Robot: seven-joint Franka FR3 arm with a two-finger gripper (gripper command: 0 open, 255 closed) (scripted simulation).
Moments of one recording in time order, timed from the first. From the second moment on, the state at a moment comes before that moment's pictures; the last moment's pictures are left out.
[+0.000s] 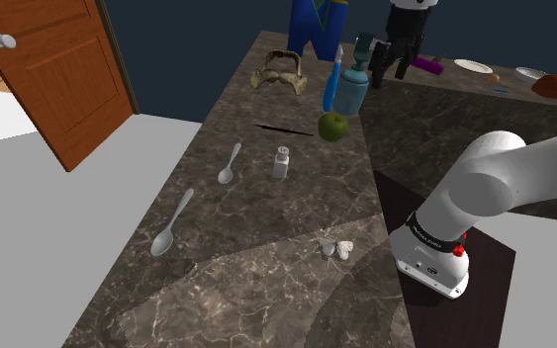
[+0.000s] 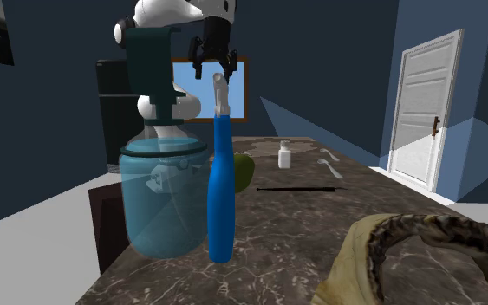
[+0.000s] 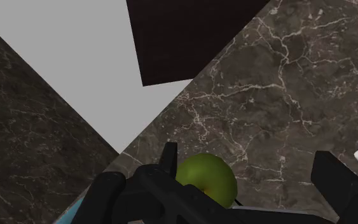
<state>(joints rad) -0.01 -0.81 -0.04 -2.43 -0.12 1.55 0.16</state>
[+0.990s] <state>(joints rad) -0.07 -0.50 -0.12 -2.57 -0.18 2.15 0.21</state>
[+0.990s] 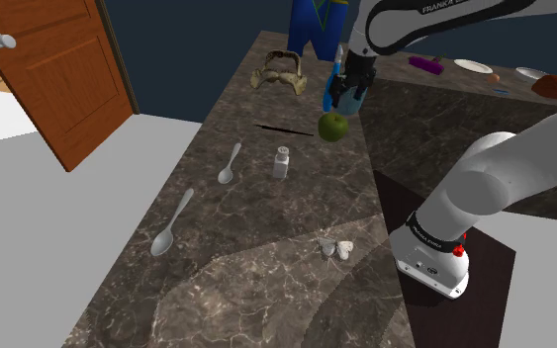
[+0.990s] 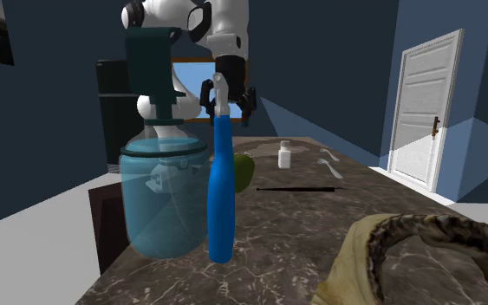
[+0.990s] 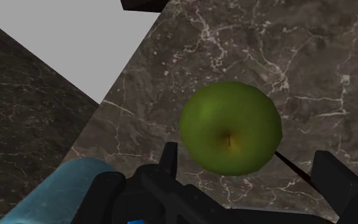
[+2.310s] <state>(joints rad) -0.08 -0.37 -0.14 -2.61 -0.19 2.35 0.22</state>
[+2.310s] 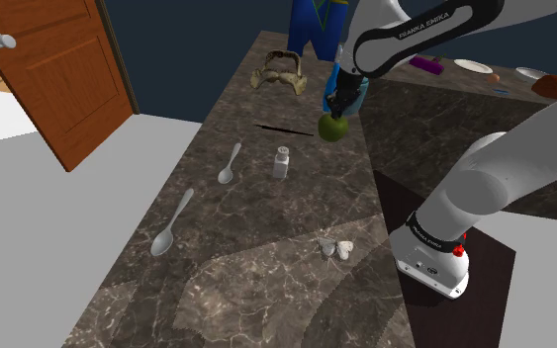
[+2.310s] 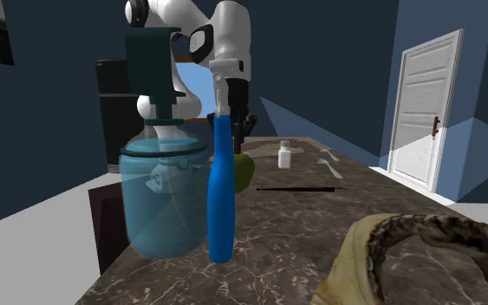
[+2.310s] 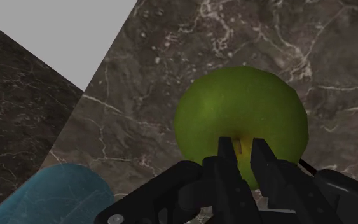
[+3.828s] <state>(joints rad) -0.07 -0.47 -0.13 -2.49 -0.17 2.13 0.20</state>
